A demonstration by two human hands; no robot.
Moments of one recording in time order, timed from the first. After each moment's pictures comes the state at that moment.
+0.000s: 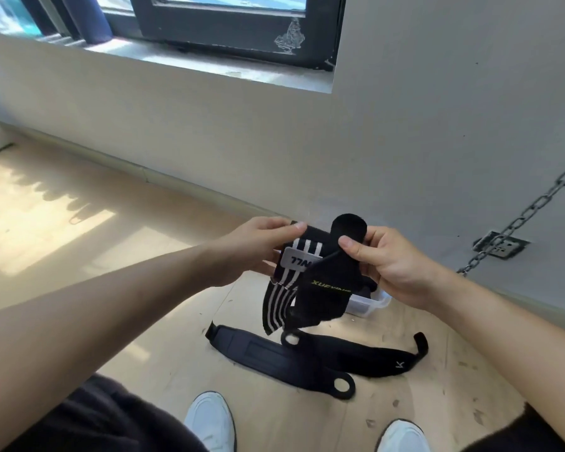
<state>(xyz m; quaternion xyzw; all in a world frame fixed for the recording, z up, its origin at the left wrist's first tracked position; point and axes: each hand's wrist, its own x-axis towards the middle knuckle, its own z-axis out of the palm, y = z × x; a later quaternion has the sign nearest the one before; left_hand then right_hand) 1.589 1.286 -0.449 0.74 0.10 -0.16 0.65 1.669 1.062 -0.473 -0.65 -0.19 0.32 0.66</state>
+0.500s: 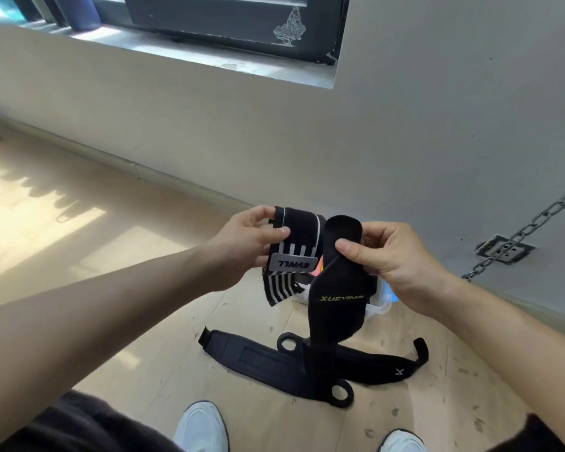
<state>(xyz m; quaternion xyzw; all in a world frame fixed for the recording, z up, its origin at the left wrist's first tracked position) 1.608 1.297 -0.468 0.64 0.16 -0.07 0.75 1.672 1.070 -0.465 -0.69 -0.17 0.25 0.66</state>
